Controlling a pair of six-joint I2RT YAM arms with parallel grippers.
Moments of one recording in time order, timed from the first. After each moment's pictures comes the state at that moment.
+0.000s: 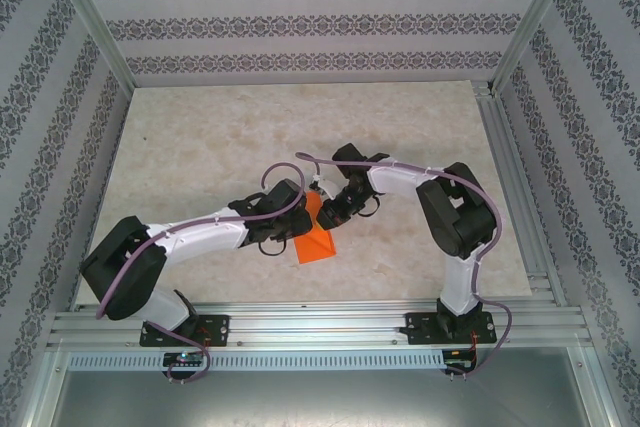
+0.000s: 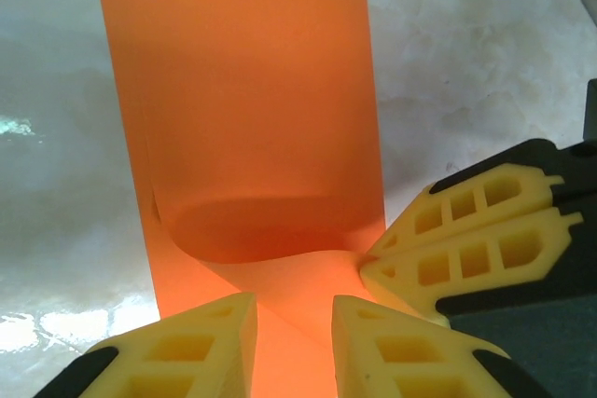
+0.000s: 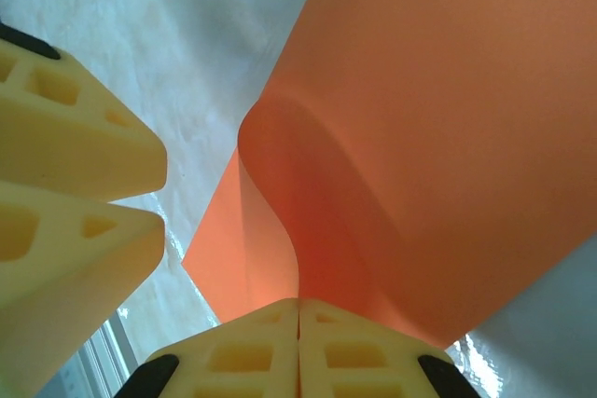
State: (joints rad) left arm -0.82 1.50 0.82 -0.30 0.01 -1.06; right arm 0.57 1.94 1.20 -0.67 -0.73 -0.17
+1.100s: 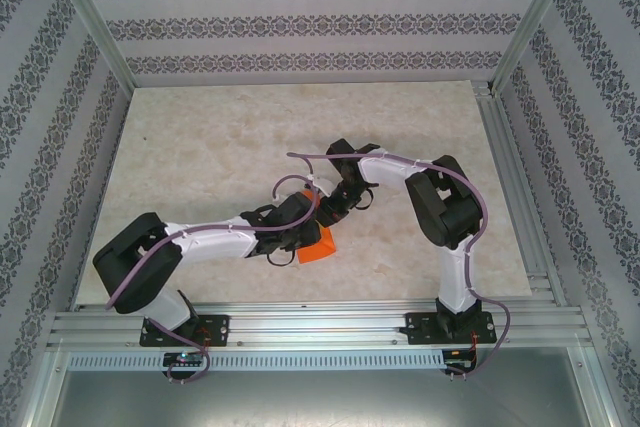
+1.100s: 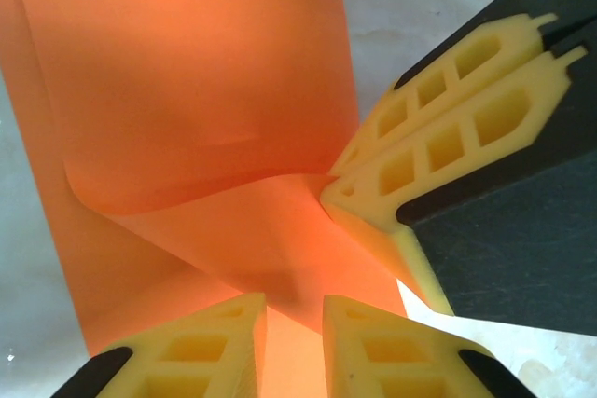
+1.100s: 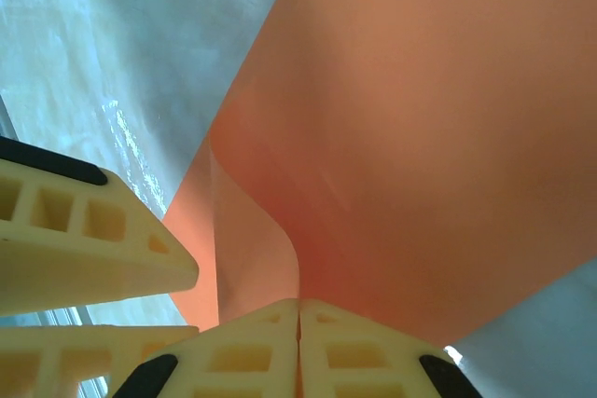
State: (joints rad) left arm -0.90 1.57 0.77 -0.15 -0.01 -1.09; right arm 0.57 2.04 1.35 -0.82 -0.68 -0.30
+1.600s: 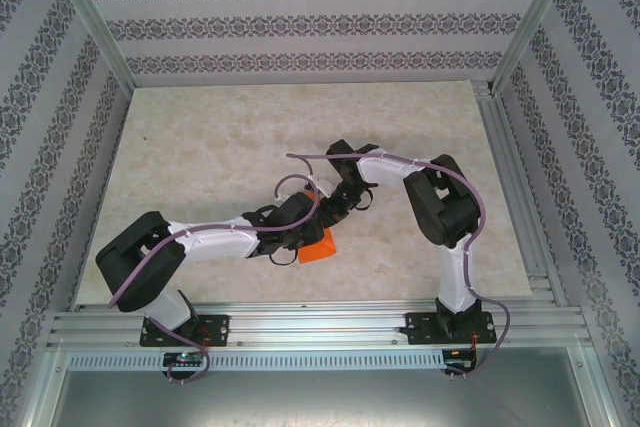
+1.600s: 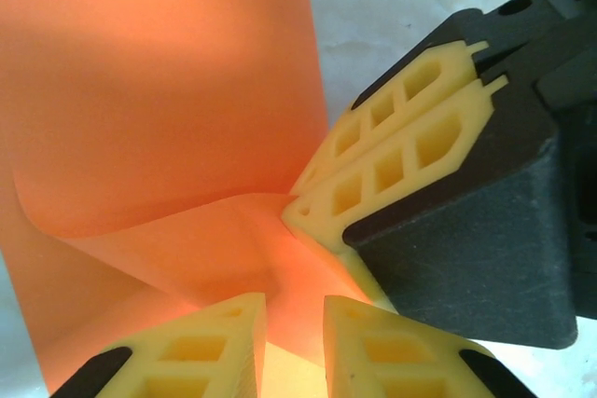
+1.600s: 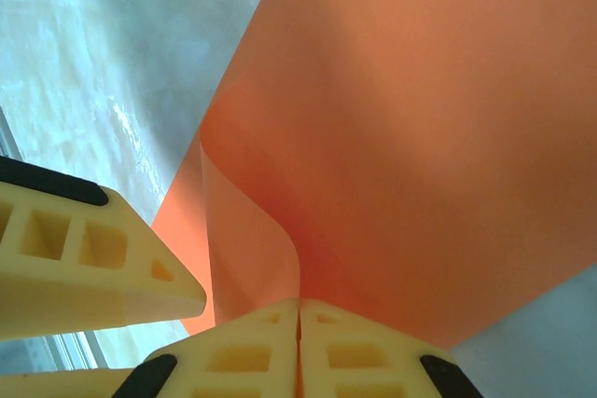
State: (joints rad) left arm -0.91 1.58 0.77 -0.10 -0.01 -1.10; right arm 0.57 2.06 1.35 -0.83 -0.68 -0.31
